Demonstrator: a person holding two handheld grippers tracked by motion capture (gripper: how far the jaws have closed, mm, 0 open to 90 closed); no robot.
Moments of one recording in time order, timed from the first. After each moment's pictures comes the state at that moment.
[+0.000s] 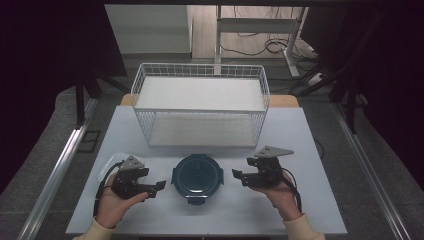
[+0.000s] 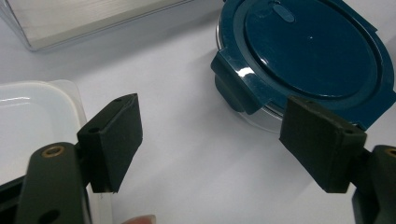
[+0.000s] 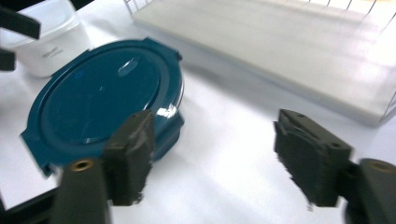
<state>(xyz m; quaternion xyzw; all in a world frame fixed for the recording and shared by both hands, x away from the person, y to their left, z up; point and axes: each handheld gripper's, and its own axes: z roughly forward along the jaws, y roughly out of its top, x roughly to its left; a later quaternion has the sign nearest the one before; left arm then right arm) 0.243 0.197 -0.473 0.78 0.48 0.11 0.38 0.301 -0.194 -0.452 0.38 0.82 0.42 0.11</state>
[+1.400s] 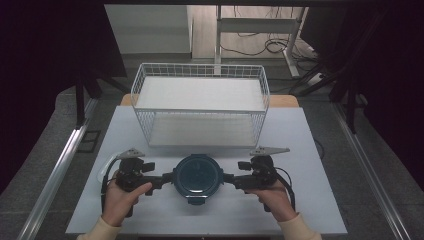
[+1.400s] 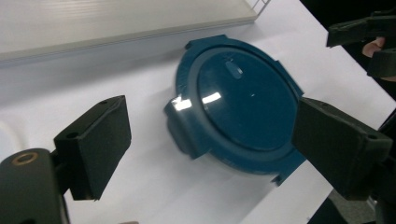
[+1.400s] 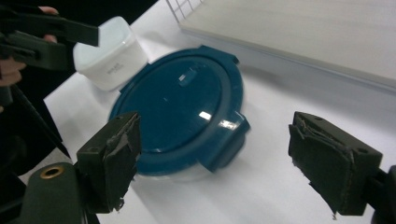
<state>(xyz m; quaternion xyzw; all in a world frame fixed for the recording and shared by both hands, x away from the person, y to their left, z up) 0.256 0.181 -0.447 0.73 0.51 0.03 0.45 0.298 -0.173 -0.440 0.39 0.80 0.46 0.01</state>
